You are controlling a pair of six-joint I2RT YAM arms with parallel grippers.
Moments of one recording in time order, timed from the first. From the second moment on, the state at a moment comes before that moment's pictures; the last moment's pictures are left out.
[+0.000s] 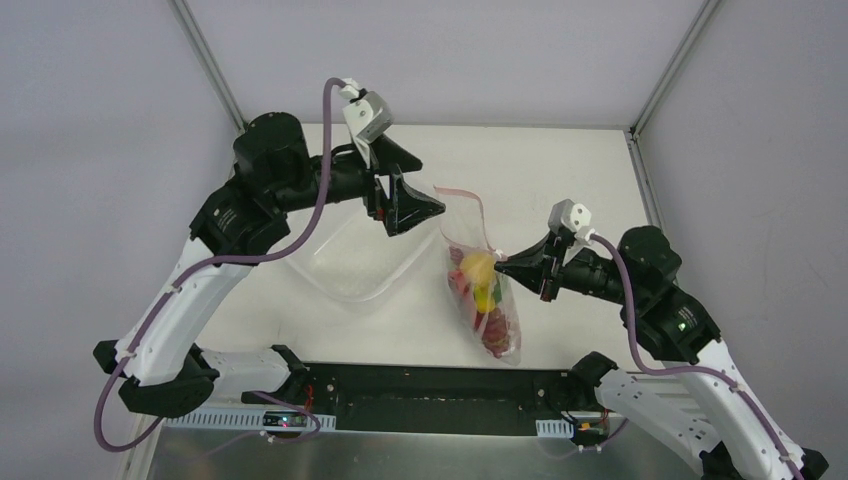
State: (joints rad) left arm -0.76 1.22 1.73 -0.58 0.48 -0.10; right arm 0.67 0.66 1.02 -0.52 -0.57 0.00
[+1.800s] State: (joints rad) left arm -0.94 1.58 1.93 -0.88 0.63 0.17; right arm 0.67 0.72 1.03 -0.52 -0.46 -0.01
